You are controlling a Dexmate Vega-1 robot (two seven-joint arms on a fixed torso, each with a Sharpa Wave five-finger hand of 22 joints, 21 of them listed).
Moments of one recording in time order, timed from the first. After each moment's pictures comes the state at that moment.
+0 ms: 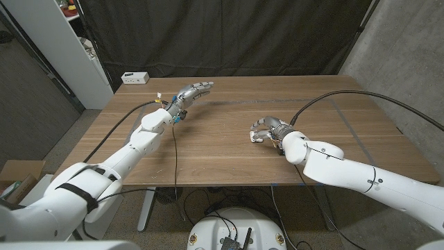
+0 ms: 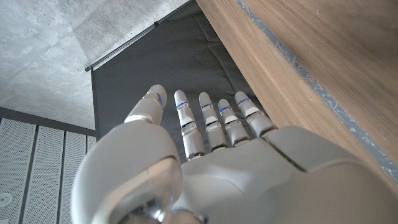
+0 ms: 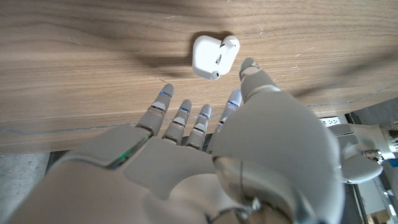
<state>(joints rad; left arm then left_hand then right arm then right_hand) 0.53 0.43 0.51 -0.91 -0.50 -0.46 -0.34 0.64 0.08 0.48 -0.17 0.23 0.66 -0.14 0.20 0.20 0.43 -0.06 0.25 0.30 0.27 -0.04 0.18 0.17 0.24 0.08 0.21 0.18 -0.72 -0.89 -0.94 -2.27 -0.04 -0.96 -0.25 1.03 0.05 0.31 -0.16 0.20 0.65 -0.22 0.29 0.28 0.25 -0.13 0.27 0.30 0.18 -0.04 0.27 0.22 0.28 0.05 0.20 0.17</state>
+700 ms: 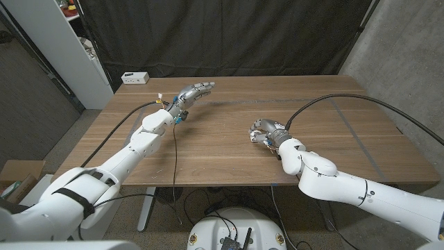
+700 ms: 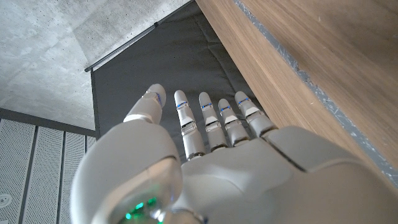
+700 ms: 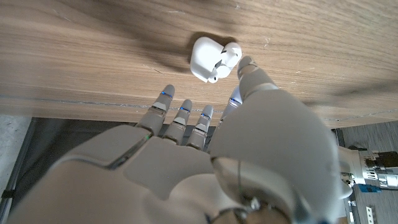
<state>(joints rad) 0.54 0.43 0.51 -0.93 -0.50 -0.44 -0.32 0.64 0.08 0.48 -0.17 0.23 0.66 -0.14 0.20 0.20 0.43 -0.06 0.25 0.30 0.27 -0.04 0.18 0.17 0.24 0.08 0.21 0.18 -0.75 -0.84 -1.01 -2.21 -0.36 -0.93 -0.16 1.06 0.06 0.31 -0.16 0.20 0.71 -0.22 0.31 0.28 0.26 -0.16 0.27 0.31 0.17 -0.04 0.27 0.23 0.27 0.03 0.19 0.17</state>
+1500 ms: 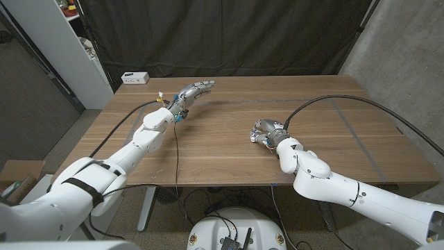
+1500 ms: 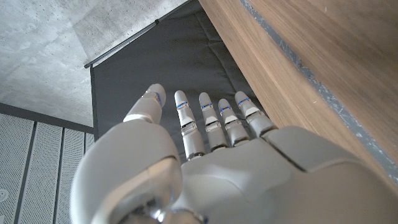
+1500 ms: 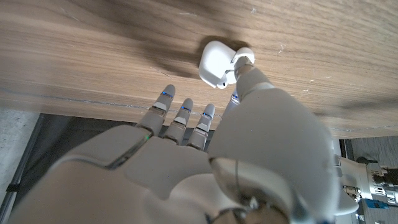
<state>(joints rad) 0.47 0.38 0.51 -0.80 -0.52 -0.49 -0.38 0.64 0.08 0.47 -0.16 0.23 0.66 -0.14 0.20 0.20 0.43 -0.06 0.25 0.30 0.27 -0.04 0.18 0.17 0.24 0.08 0.21 0.18 -0.78 -0.79 -0.98 -2.15 -0.47 -0.94 -0.07 1.08 0.07 0.32 -0.16 0.20 0.78 -0.22 0.32 0.27 0.27 -0.17 0.28 0.32 0.18 -0.04 0.28 0.23 0.28 0.03 0.19 0.17</state>
